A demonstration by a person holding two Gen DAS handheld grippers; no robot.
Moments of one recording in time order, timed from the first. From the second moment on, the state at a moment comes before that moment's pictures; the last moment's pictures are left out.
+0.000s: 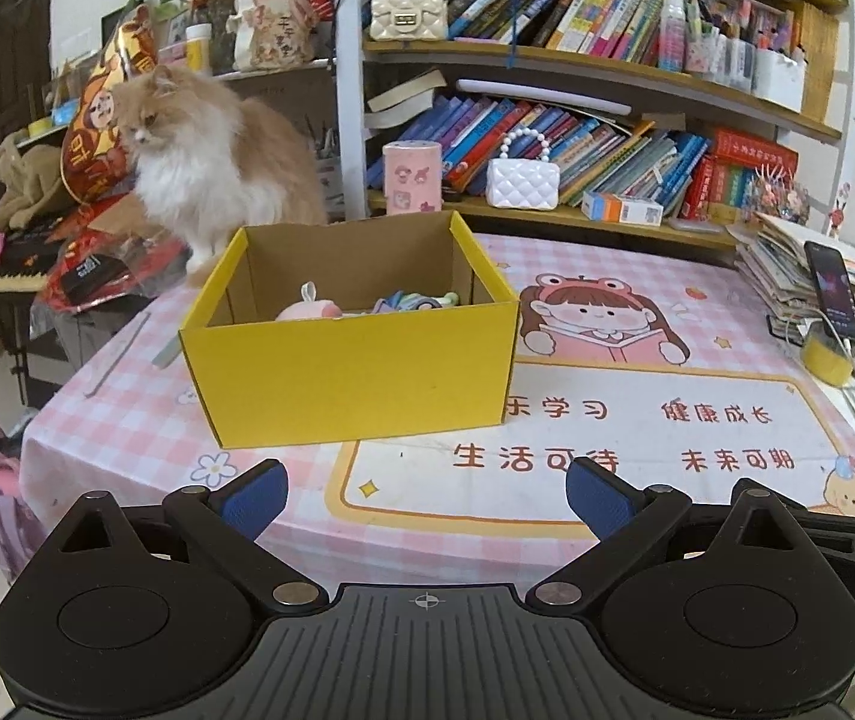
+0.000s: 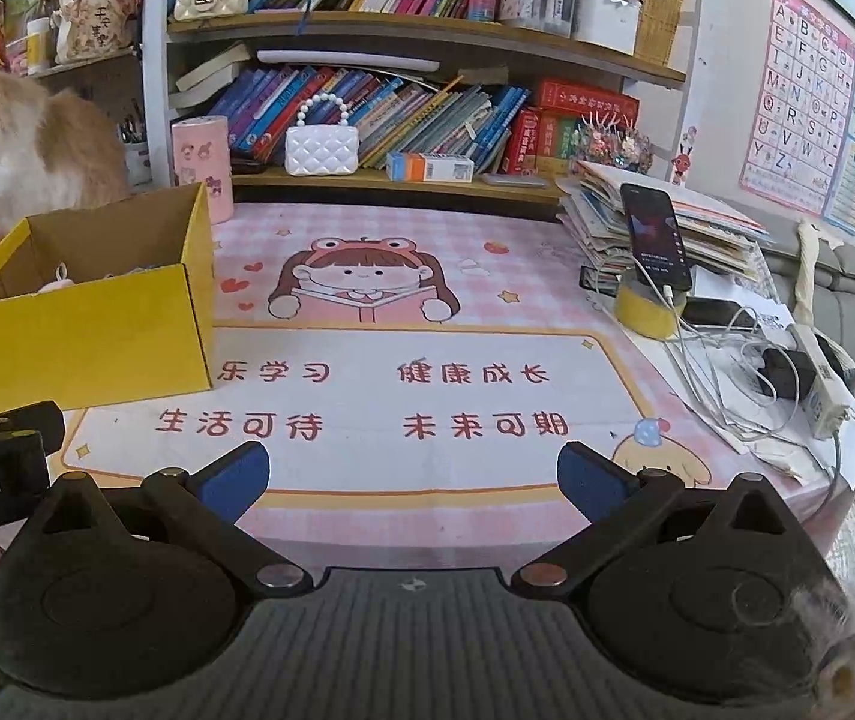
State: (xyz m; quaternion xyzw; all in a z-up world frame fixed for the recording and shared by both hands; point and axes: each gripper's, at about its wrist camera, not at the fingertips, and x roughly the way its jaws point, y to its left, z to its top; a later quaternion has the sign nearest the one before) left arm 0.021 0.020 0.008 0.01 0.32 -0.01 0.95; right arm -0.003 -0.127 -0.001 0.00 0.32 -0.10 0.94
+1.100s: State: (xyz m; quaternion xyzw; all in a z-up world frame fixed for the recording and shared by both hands) left arm 0.024 0.019 0.002 0.00 0.34 0.00 0.94; right arm 0.000 -0.130 -0.007 0.00 0.33 -0.10 0.94
